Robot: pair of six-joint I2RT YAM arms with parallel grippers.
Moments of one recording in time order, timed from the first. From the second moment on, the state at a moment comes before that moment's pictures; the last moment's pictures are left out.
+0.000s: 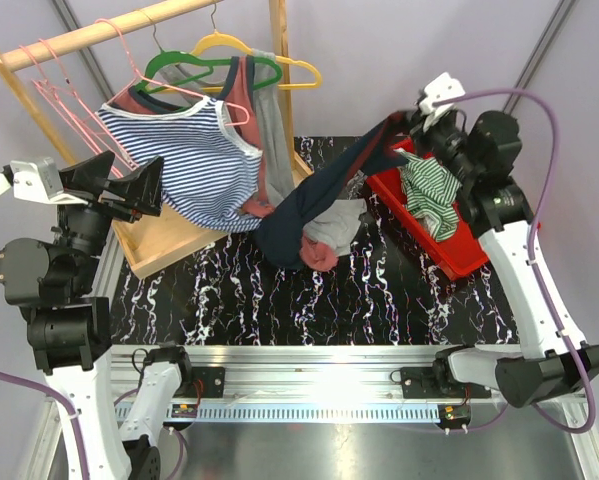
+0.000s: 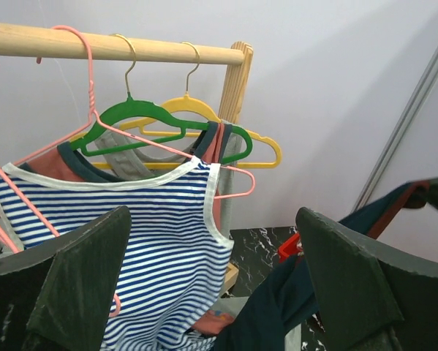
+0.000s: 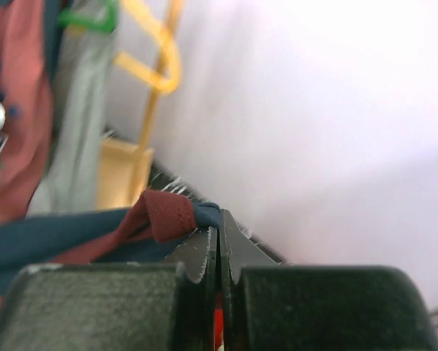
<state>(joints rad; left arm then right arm) 0.11 0.69 1.36 -0.30 0.34 -0.35 0.24 1.24 1.44 -0.15 -0.34 -0.36</state>
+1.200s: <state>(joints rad) 0.11 0.72 1.36 -0.27 0.37 -0.35 -0.05 1.68 2.44 -0.10 -0.11 -0.36</state>
